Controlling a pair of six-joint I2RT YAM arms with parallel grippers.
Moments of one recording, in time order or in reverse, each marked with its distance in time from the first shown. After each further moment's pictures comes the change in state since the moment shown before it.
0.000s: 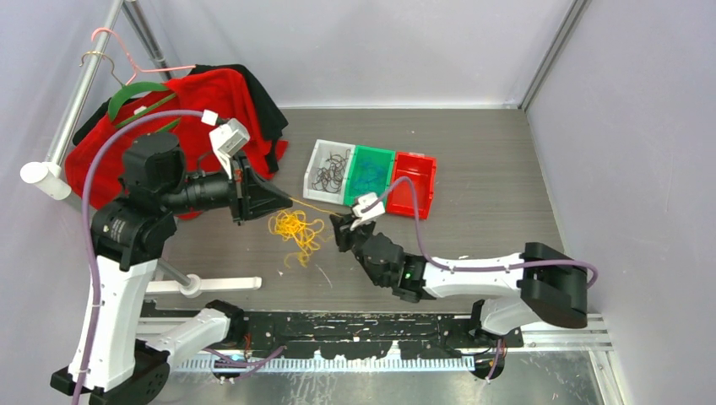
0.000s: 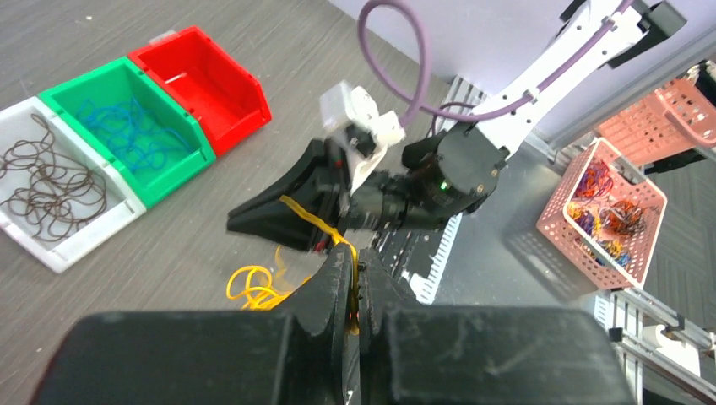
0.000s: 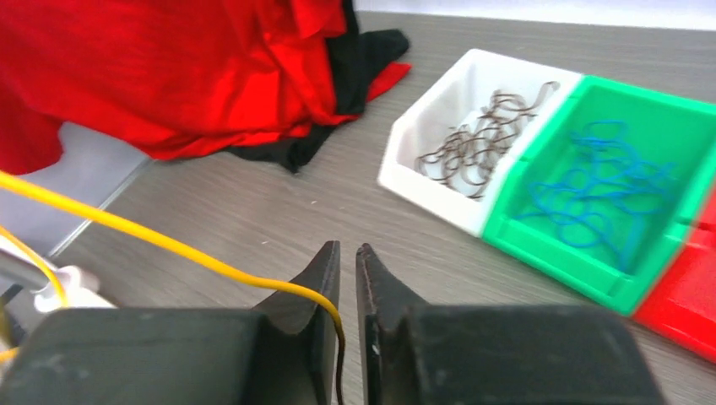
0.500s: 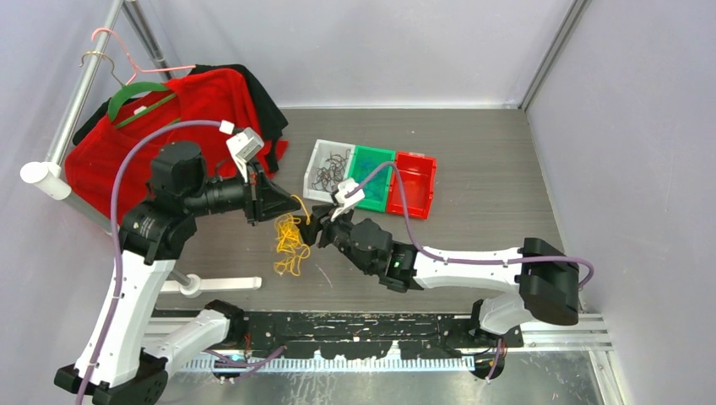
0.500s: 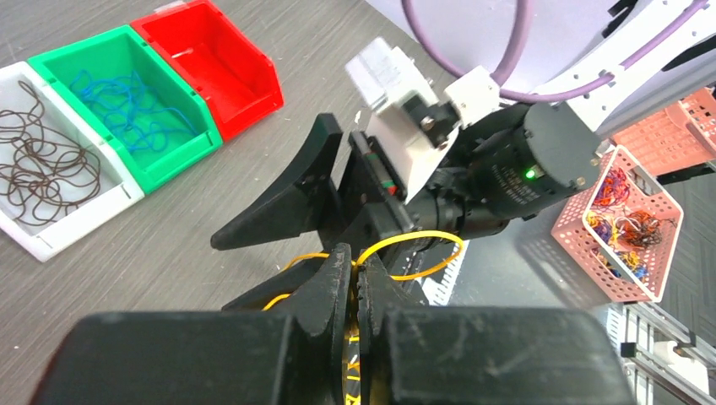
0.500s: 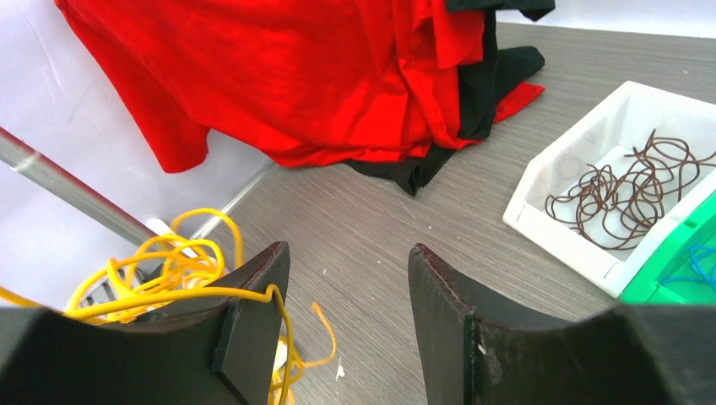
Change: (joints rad) left arm 0.000 -0.058 -0.227 0.158 -0.042 -0.022; right arm -0.004 0.010 0.175 -0.097 -0.207 0.055
